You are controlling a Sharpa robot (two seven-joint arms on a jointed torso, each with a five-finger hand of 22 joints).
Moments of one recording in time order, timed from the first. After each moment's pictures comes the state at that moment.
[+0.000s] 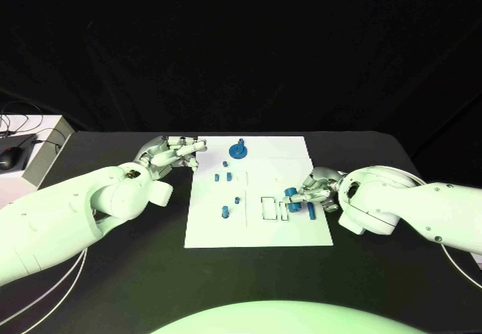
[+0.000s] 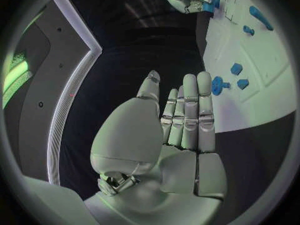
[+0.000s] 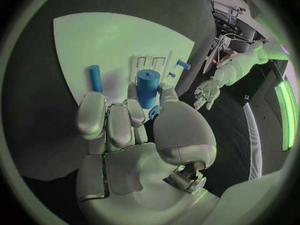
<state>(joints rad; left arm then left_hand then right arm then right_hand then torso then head) 0.96 -0.84 0.18 1.43 -0.22 -0.17 0.21 1.42 -0.02 -0.19 0.05 0.27 1.03 0.14 0.07 0.06 1.09 0.11 0.12 0.06 1.12 0.04 0.86 0.35 0.16 1.20 0.04 0.42 1.11 1.17 -0.97 -0.12 1.72 -1.04 -0.22 -0.56 1.03 0.02 -0.17 0.09 0.66 1.13 0.03 0.14 0.78 1.32 -0.03 1.16 1.31 1.46 -0.09 1.27 1.11 0.09 1.46 -0.10 1.01 1.31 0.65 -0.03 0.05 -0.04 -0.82</state>
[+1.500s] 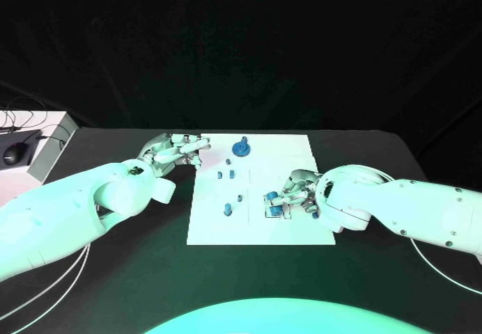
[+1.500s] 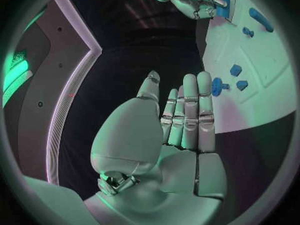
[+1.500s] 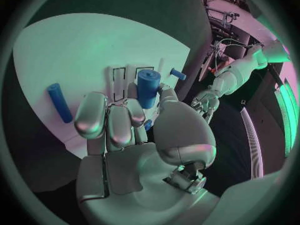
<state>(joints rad) 0.96 -0.85 0.18 1.43 -0.22 -0.16 0.21 1.42 -0.01 -0.19 0.05 0.27 1.03 0.14 0.07 0.06 1.09 0.11 0.12 0.06 1.12 0.04 0.86 0.35 0.16 1.20 0.04 0.42 1.11 1.16 -0.81 -0.13 1.63 -1.03 -0.17 -0.56 1.03 0.03 -0.17 0.08 0.63 1.12 0.03 0.15 0.78 1.32 -0.03 1.15 1.31 1.46 -0.09 1.27 1.11 0.09 1.46 -0.10 1.00 1.31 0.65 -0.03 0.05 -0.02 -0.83</state>
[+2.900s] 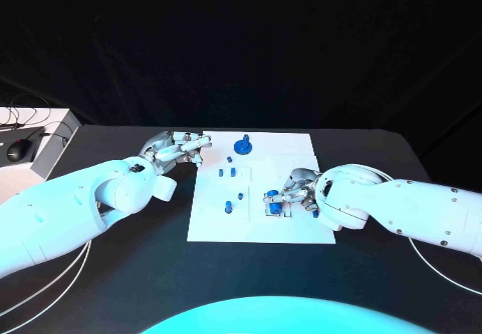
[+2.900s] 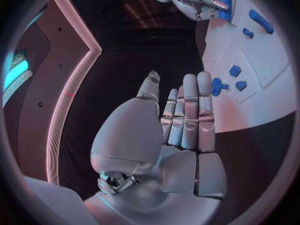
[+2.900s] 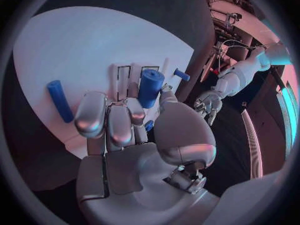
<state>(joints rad) 0.96 -0.85 0.18 1.43 -0.22 -0.16 0.21 1.42 -0.01 -0.19 0.05 0.27 1.03 0.14 0.07 0.06 1.09 0.11 0.12 0.06 1.12 0.04 0.86 0.35 0.16 1.20 0.04 0.42 1.11 1.15 -0.78 -0.13 1.60 -1.05 -0.17 -0.57 0.98 -0.01 -0.12 0.18 0.21 1.12 0.04 0.14 0.78 1.29 -0.02 1.11 1.30 1.46 -0.09 1.26 1.11 0.08 1.46 -0.10 0.99 1.31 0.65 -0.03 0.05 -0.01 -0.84</state>
